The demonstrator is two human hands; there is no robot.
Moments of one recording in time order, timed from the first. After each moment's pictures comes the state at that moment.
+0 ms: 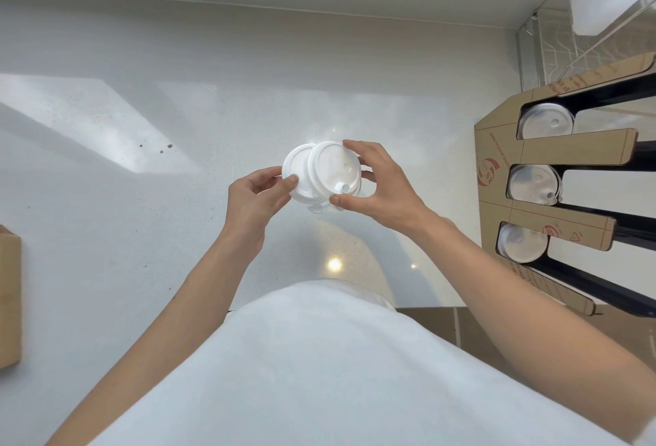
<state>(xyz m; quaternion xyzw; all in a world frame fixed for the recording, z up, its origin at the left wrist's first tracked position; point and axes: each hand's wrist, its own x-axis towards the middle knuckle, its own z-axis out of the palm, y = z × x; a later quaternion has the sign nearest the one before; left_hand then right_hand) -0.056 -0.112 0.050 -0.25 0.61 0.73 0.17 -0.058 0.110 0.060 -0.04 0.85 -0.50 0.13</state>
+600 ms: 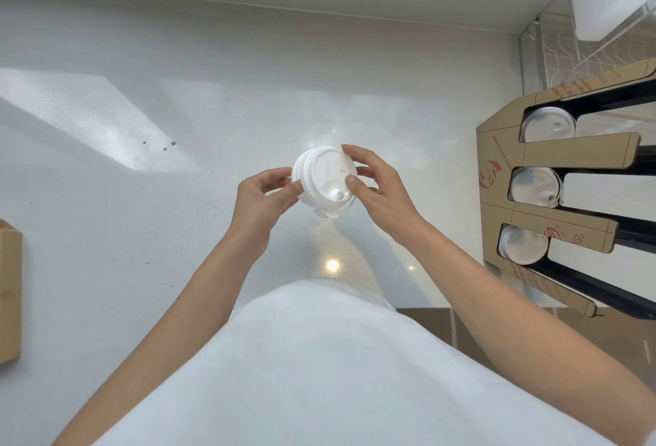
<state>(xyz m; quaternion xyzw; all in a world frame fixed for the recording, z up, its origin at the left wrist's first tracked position) -0.055 -0.114 0.044 -0.22 0.63 0.72 0.18 -0.050 0.092 0.060 0.05 0.79 -0.59 0.13</state>
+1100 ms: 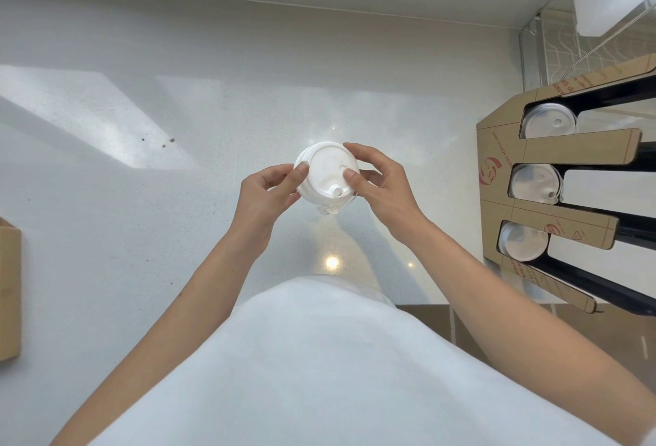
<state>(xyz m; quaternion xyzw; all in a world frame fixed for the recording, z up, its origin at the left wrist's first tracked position) -0.054 -0.108 0.048 -0.21 0.61 0.73 0.20 -0.050 0.093 0.054 0.09 0.74 -0.66 0.11</state>
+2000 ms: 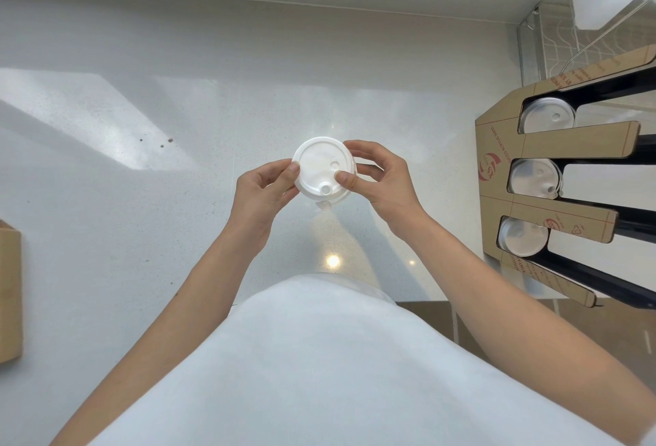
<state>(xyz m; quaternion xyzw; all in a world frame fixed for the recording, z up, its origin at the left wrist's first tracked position) -0.053 -0.108 0.046 -0.20 0.61 0.75 0.18 -0.049 0.094 0.065 0.11 0.72 -0.68 0.11</state>
